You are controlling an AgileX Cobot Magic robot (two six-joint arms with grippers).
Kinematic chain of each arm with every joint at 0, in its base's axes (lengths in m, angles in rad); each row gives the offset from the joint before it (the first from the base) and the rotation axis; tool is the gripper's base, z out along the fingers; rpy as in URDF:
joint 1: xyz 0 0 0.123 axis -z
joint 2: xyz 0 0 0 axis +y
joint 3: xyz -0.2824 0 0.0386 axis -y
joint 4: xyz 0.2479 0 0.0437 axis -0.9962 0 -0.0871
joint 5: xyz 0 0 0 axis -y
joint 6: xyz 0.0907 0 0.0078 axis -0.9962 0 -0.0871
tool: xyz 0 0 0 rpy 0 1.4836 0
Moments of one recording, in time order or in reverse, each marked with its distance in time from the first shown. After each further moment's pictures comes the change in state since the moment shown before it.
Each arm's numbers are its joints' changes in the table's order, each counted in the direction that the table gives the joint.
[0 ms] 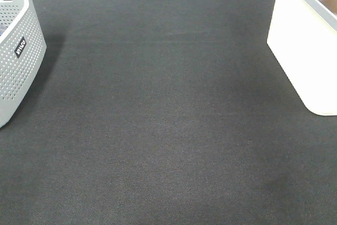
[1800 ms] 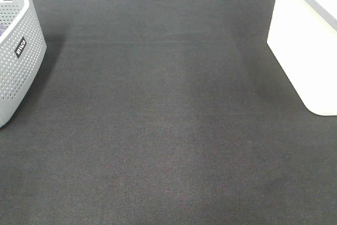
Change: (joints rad) left arm 0.000 0.000 0.000 0.000 0.000 0.000; right arm -0.257 -0.481 -0.341 0.106 -0.191 -0.086
